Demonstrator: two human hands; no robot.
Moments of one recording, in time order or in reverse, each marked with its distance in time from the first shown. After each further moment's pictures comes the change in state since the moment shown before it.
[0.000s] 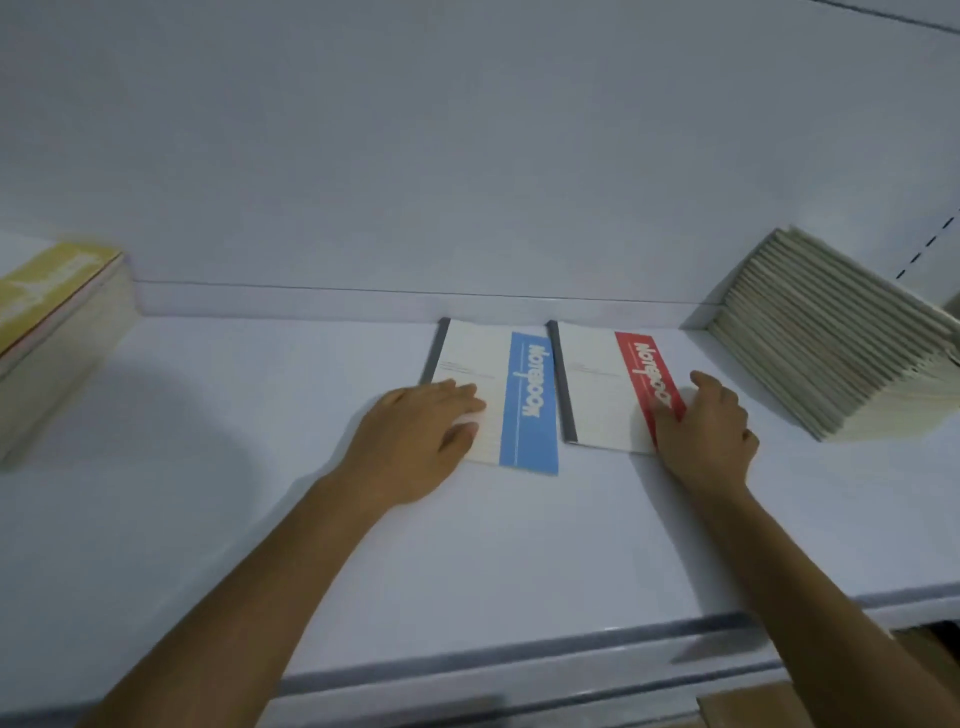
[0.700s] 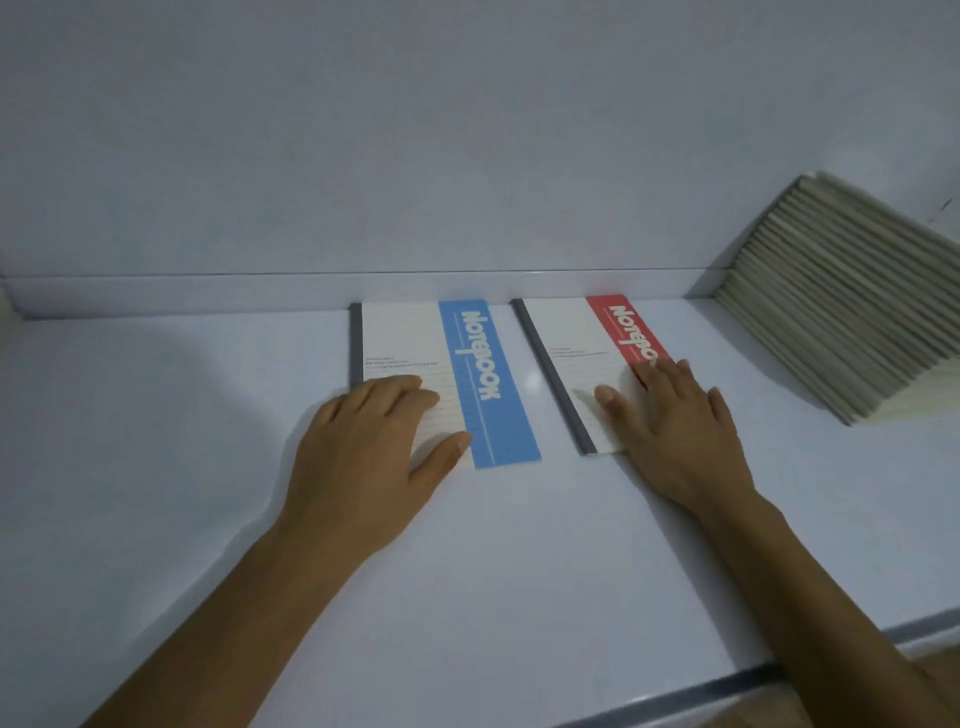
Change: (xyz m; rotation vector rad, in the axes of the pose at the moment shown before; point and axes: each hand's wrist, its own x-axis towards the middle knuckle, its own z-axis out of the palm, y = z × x) left_hand 0.000 0.006 -0.002 0.144 0.128 -0.101; right_hand -0.001 -0.004 0.017 -0.190 -0.263 -0.316
